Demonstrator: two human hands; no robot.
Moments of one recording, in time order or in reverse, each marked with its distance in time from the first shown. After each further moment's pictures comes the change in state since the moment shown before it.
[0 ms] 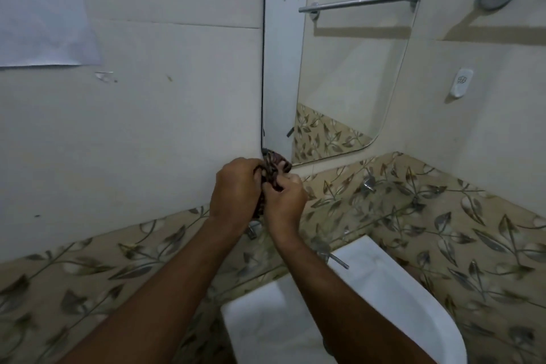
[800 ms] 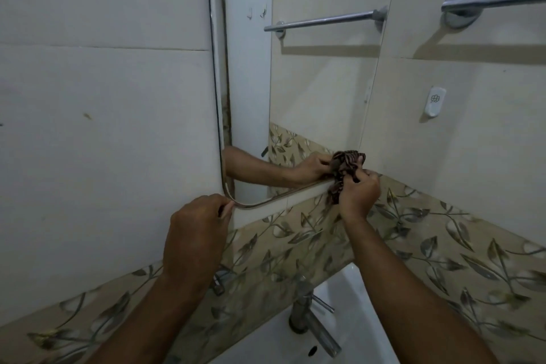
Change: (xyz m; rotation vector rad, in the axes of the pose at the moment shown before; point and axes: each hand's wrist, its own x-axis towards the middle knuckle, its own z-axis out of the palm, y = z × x) left_hand 0.014 -0.007 0.016 0.024 0.063 0.172; right_hand 0.202 0.095 -0.111 -0.218 0.484 0.057
